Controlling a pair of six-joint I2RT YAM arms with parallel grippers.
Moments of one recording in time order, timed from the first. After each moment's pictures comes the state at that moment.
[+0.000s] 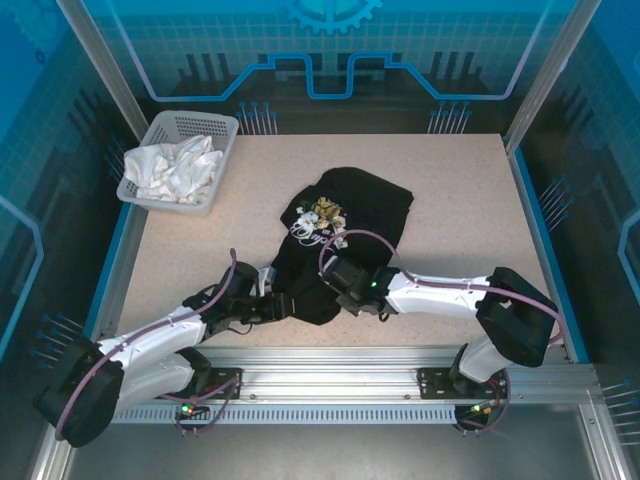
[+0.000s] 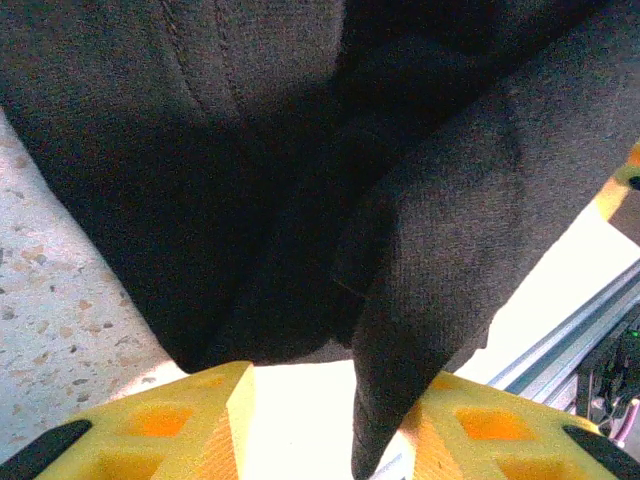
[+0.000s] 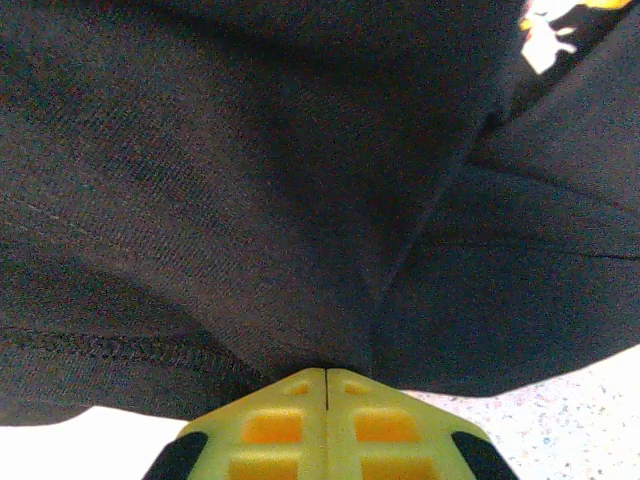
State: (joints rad) left arm -0.55 1.02 0.31 -0.15 0.38 -0.79; right arm 1.00 1.52 0.85 -0.48 0.40 0.06
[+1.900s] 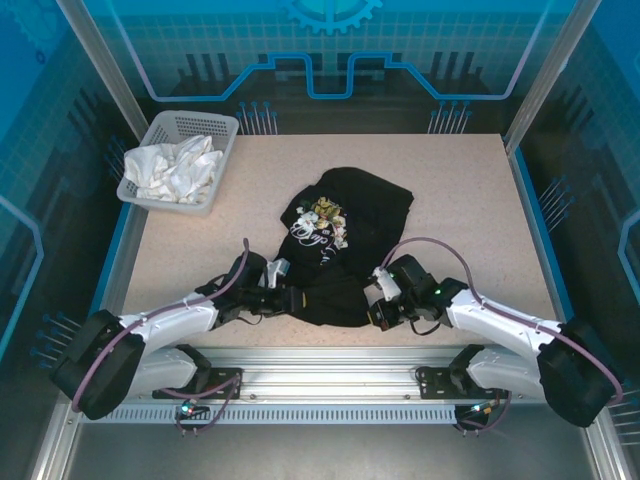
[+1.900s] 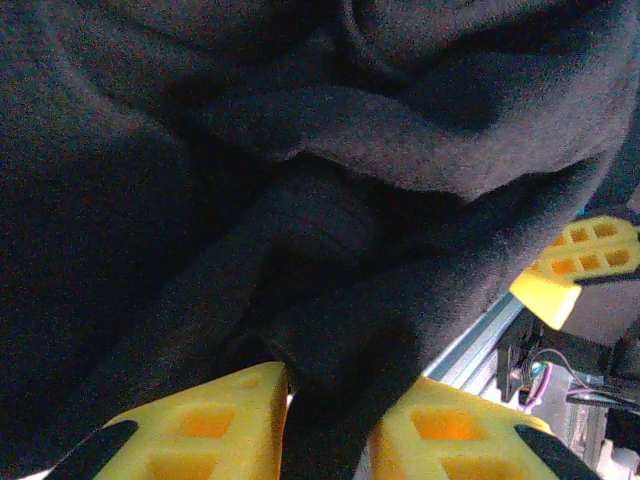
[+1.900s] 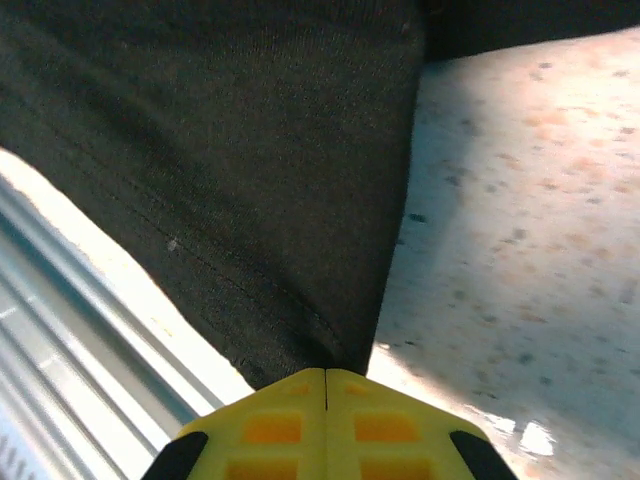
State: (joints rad) left arm -0.56 1.20 0.39 -0.02 0.54 -0.81; right arm 0.67 1.11 0.50 -0.48 -0.32 0.36
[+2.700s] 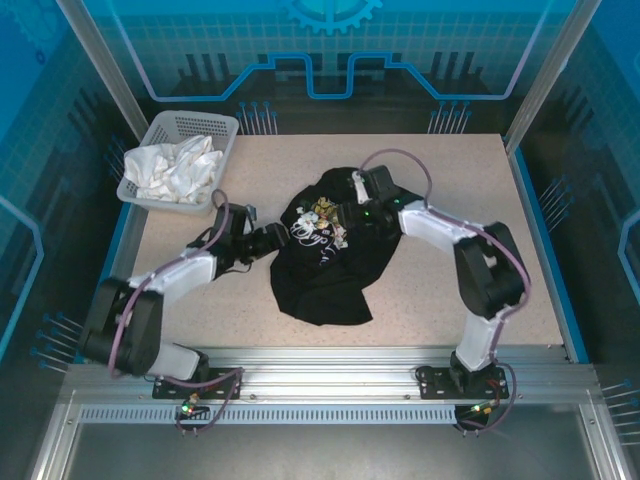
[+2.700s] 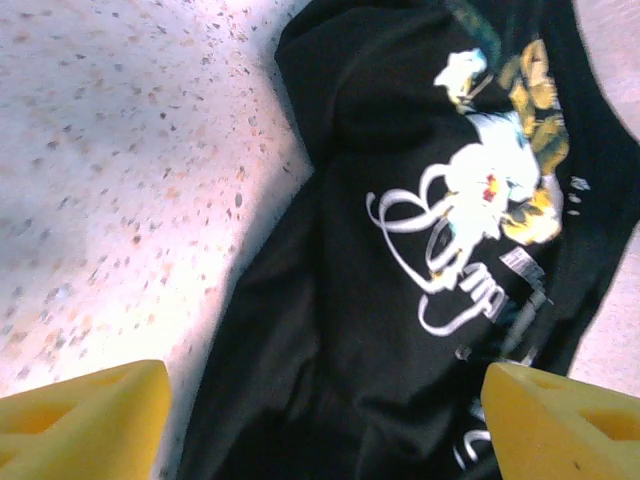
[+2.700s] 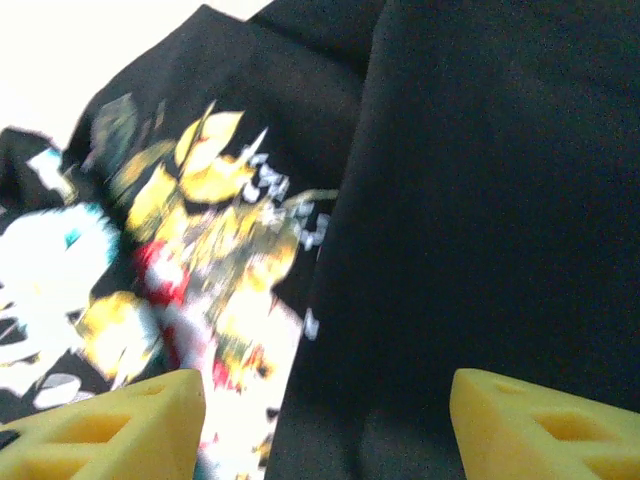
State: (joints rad) left arm -0.25 1.47 0.74 -0.10 0.28 -0.74; right arm 0.46 1.88 1.30 -0.30 -0.08 0.20
